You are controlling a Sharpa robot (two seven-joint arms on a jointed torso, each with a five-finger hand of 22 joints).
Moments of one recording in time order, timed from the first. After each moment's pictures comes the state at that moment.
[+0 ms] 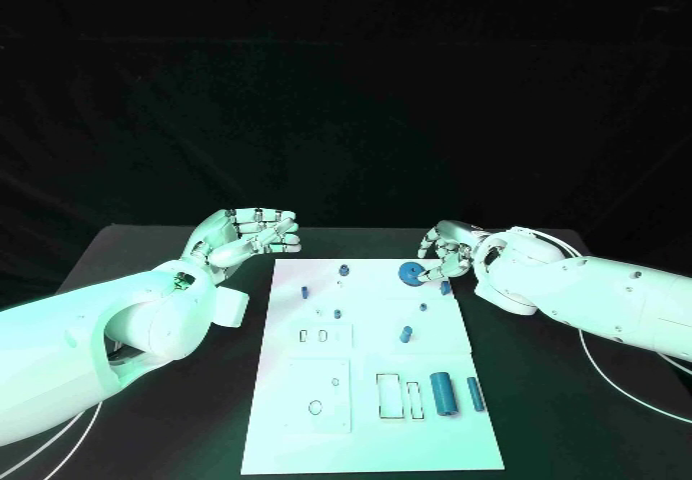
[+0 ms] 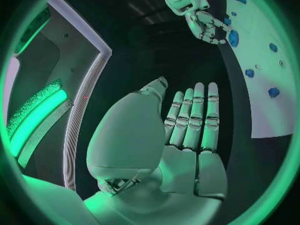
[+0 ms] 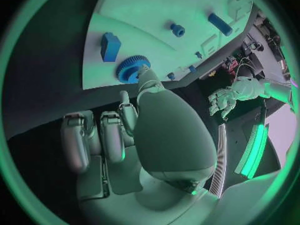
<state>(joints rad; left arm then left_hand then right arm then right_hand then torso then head) 1.21 -0.91 0.00 1.62 -0.12 -0.34 0.40 1.51 -0.13 0.25 0.26 0.18 0.87 0.22 0.21 0.14 1.02 0.18 0.10 0.07 1.00 0.14 0.27 0.24 0.17 0.90 0.25 0.27 0.12 1.29 -0.76 -0.13 1.24 -1.28 -0.28 -0.16 1.50 -0.18 -0.05 0.29 0.32 0.83 0.17 0.27 0.49 1.32 0.09 1.36 1.28 1.46 0.01 1.55 1.31 0.02 1.46 0.12 1.54 1.31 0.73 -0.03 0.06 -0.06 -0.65</state>
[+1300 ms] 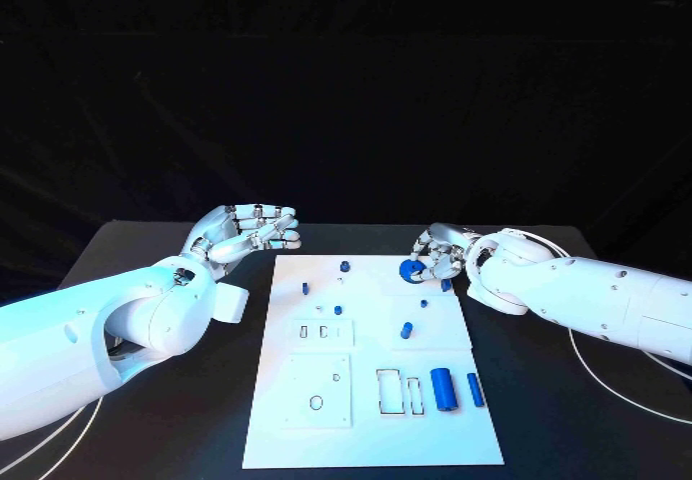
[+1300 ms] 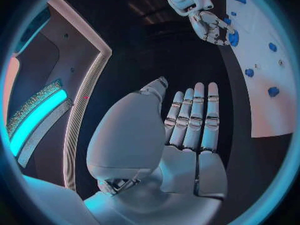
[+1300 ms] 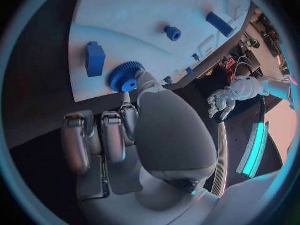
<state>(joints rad) 1.21 -0.91 0.00 1.62 -0.12 -0.34 0.40 1.51 -0.13 0.25 0.26 0.18 0.87 0.22 0.21 0.14 1.02 0.18 0.10 0.07 1.00 0.14 0.27 0.25 0.17 0.90 0.25 0.27 0.12 1.27 -0.72 -0.13 1.21 -1.26 -0.27 -0.14 1.53 -0.16 0.09 0.29 0.31 0.88 0.15 0.26 0.44 1.36 0.07 1.40 1.31 1.47 0.00 1.55 1.31 0.02 1.46 0.11 1.55 1.31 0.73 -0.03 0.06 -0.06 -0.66</state>
